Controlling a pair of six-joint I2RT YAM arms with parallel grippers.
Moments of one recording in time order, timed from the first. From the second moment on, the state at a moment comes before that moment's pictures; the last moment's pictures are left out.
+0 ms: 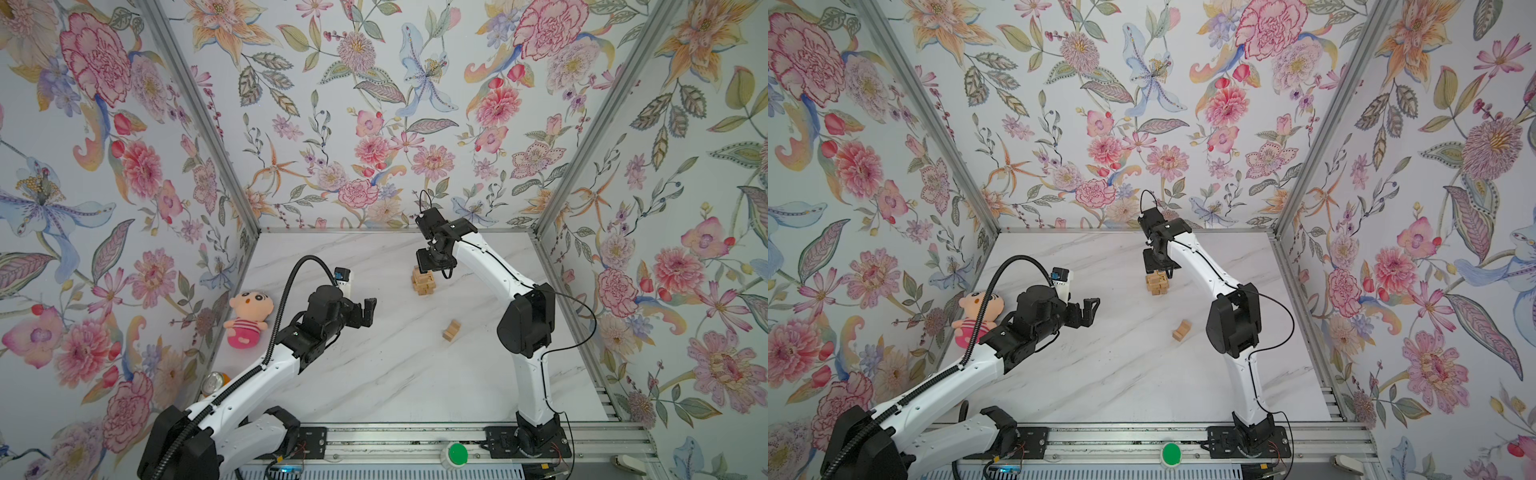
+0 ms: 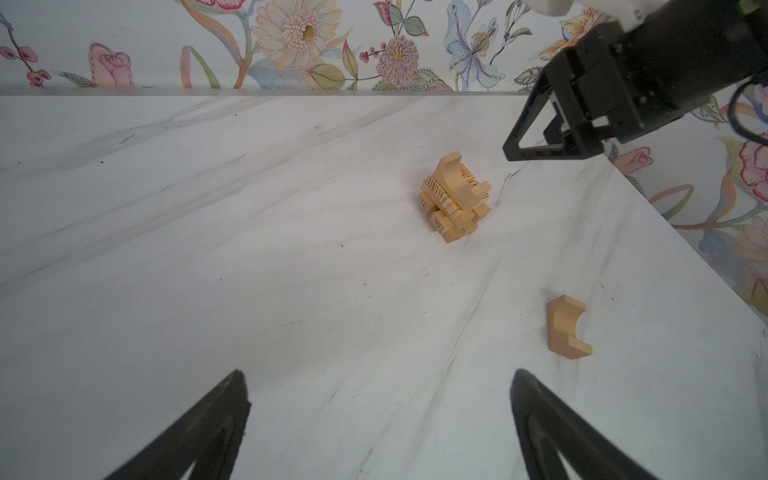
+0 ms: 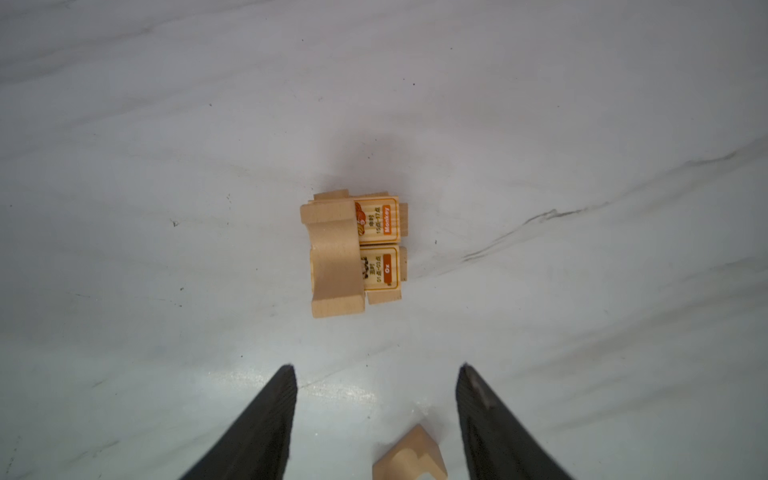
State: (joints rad) left arm -0.56 1.07 0.68 -0.11 -0.05 -0.30; right arm 0.56 2.11 2.11 -1.18 0.20 0.29
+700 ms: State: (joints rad) left arm -0.89 0.83 0.46 -0.13 -0.14 -0.47; right arm 0.61 1.53 1.14 -0.88 0.19 0.54
